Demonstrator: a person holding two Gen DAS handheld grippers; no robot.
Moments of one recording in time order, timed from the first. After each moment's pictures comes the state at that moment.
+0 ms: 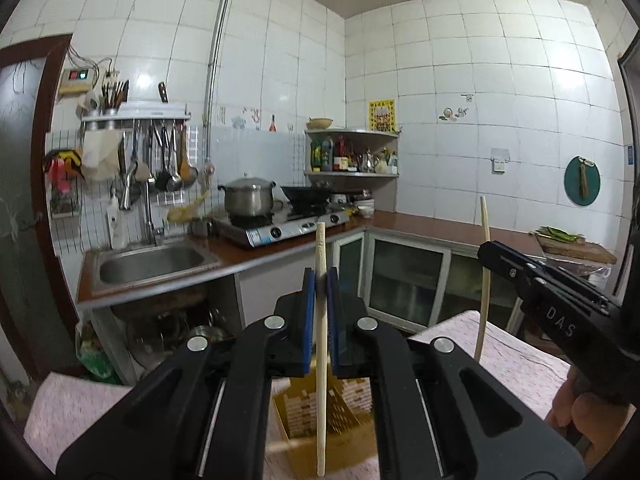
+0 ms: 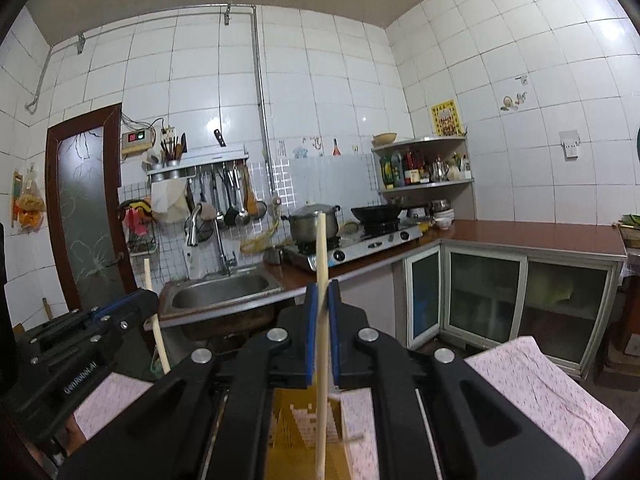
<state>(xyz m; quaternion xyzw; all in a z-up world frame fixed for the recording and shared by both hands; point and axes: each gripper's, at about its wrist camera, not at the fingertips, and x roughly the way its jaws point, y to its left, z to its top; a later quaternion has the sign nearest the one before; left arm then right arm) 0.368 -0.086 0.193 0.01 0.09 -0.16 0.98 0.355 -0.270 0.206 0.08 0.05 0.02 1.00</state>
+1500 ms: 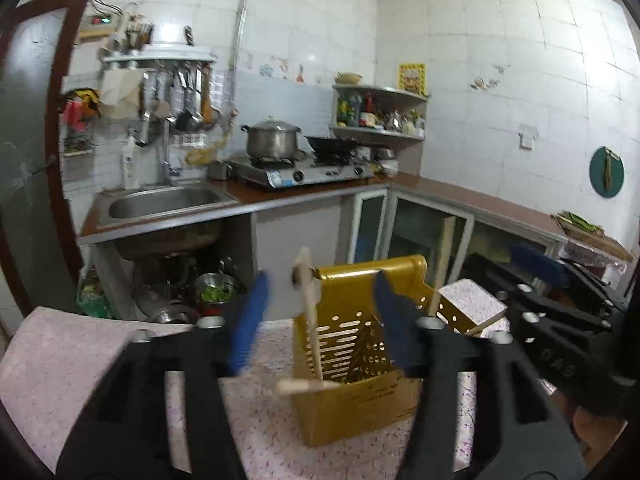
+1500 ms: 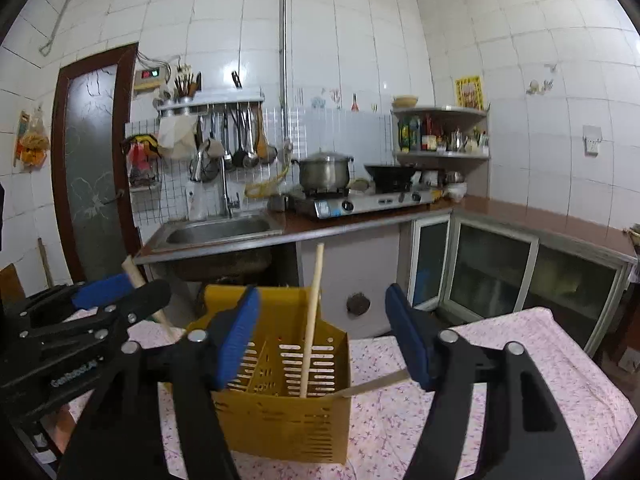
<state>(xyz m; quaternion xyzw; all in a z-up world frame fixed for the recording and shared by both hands) 0.382 -0.060 0.097 -0.02 0.16 -0.13 0.98 0.384 -0.252 0.120 0.02 0.11 0.04 0.99</state>
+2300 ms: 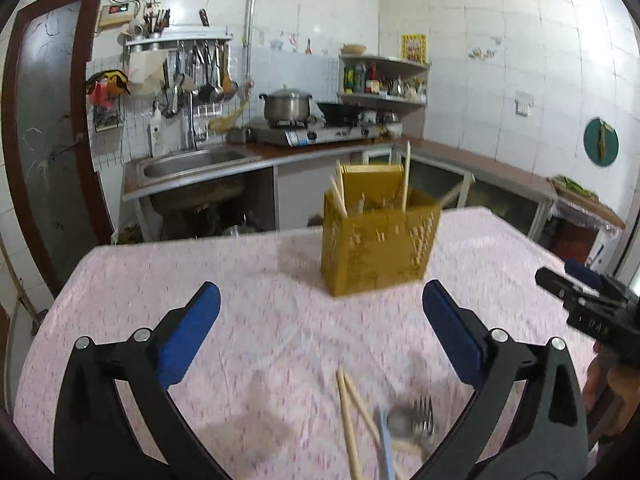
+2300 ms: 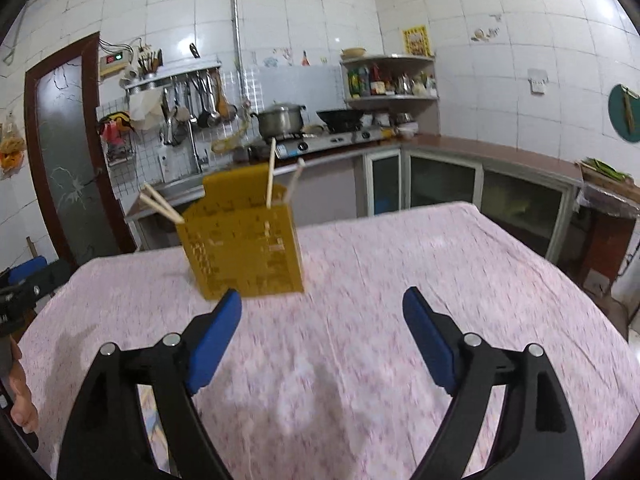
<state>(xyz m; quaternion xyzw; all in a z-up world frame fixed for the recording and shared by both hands) 0.220 -0.007 0.074 0.01 0.23 -0.12 0.97 0.218 -0.285 0.067 0.07 0.21 -0.03 0.97</state>
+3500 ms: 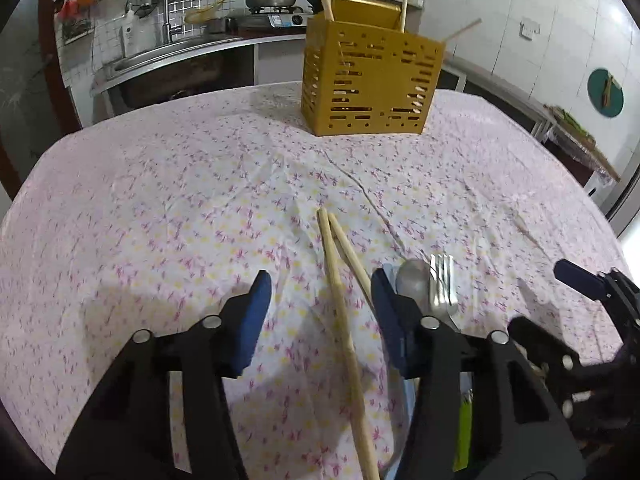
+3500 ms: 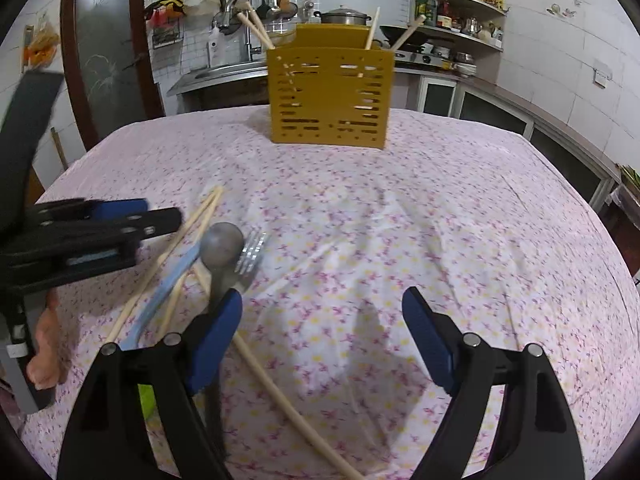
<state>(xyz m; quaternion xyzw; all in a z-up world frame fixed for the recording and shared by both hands) 0.227 -0.023 -0.035 0.02 0.41 -0.14 0.90 0.187 -0.200 -0.014 -0.02 0.37 0.04 0.93</state>
